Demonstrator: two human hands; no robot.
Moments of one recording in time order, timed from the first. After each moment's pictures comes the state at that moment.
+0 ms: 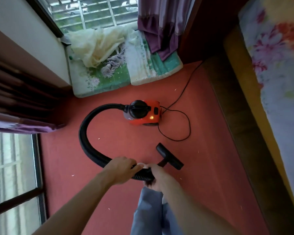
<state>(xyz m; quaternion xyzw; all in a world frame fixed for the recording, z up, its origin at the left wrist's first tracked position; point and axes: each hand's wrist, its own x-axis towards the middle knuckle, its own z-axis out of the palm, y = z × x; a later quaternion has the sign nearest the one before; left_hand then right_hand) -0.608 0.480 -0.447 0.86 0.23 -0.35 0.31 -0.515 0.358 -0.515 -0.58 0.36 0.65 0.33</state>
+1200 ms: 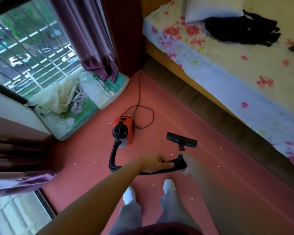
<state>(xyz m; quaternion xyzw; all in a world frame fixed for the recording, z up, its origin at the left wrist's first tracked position) -0.631 0.301 -0.286 0.83 0.01 -0.45 0.34 -0.584 0.124 -0.345 -0.61 0.41 0.42 0.54</state>
